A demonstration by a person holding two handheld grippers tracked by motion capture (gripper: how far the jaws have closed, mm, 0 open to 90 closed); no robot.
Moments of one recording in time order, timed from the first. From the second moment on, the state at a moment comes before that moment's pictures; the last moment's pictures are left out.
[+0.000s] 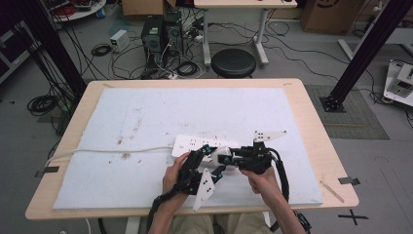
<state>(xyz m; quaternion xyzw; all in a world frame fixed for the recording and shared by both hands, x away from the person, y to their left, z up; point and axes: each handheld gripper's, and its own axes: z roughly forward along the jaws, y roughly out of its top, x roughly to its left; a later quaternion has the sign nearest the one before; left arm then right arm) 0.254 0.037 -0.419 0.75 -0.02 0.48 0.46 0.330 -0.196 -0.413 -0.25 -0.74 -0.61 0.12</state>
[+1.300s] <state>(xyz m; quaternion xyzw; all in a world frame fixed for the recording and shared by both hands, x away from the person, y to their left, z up) 0.275 0.161 -0.404 0.69 0.32 0.34 0.55 0.326 -0.251 -0.415 -0.30 -0.72 -0.63 -0.03</state>
